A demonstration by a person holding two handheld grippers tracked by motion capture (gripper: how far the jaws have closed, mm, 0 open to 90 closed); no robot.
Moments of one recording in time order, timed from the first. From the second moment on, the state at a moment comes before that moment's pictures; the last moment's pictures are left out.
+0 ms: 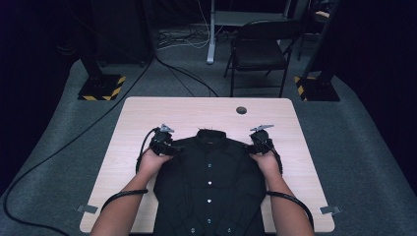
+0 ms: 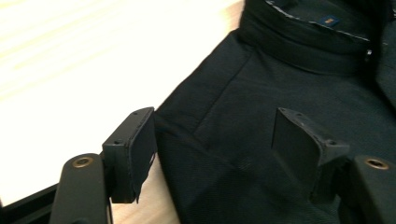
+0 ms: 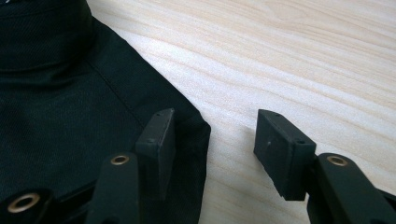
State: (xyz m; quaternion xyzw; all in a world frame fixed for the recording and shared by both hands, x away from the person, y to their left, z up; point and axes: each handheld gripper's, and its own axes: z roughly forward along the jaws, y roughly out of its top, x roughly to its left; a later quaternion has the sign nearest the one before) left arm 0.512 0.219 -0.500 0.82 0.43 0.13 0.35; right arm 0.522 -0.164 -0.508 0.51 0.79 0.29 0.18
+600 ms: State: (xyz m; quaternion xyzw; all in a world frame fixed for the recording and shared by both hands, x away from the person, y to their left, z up) left arm 0.530 0.234 -0.502 0.80 0.46 0.13 0.35; right arm 0.523 -0.162 -0.506 0.51 0.79 0.29 0.18
